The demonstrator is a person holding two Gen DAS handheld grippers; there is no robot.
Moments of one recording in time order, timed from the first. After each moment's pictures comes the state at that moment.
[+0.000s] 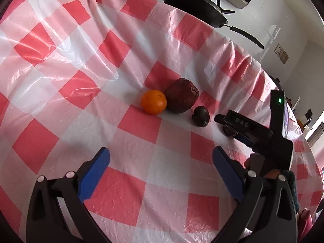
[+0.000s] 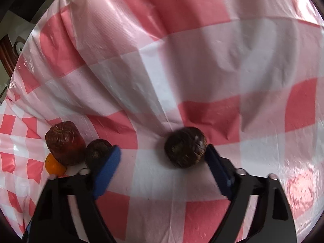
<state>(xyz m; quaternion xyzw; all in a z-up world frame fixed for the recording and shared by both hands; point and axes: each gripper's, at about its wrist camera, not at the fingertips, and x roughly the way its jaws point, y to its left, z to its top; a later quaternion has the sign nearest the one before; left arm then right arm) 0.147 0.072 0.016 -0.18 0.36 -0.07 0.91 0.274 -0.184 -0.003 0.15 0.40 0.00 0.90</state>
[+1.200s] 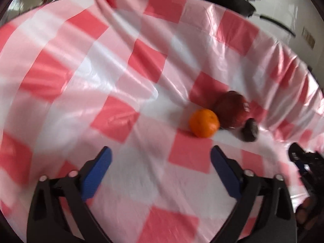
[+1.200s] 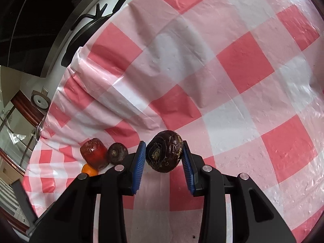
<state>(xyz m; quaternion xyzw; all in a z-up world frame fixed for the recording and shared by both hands) 0.206 0.095 0.021 -0.08 0.40 0.04 0.91 0.197 -0.248 -0.002 0.32 0.31 0.03 0.89</state>
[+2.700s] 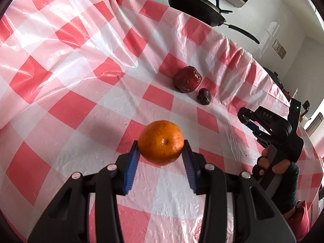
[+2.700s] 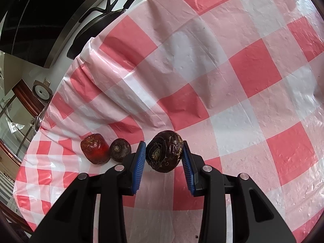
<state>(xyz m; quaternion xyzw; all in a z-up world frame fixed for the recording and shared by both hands) 0.077 0.092 0.020 -0.17 0.37 -0.06 0.91 0.199 -0.238 0.002 0.29 0.31 0.04 0.90</state>
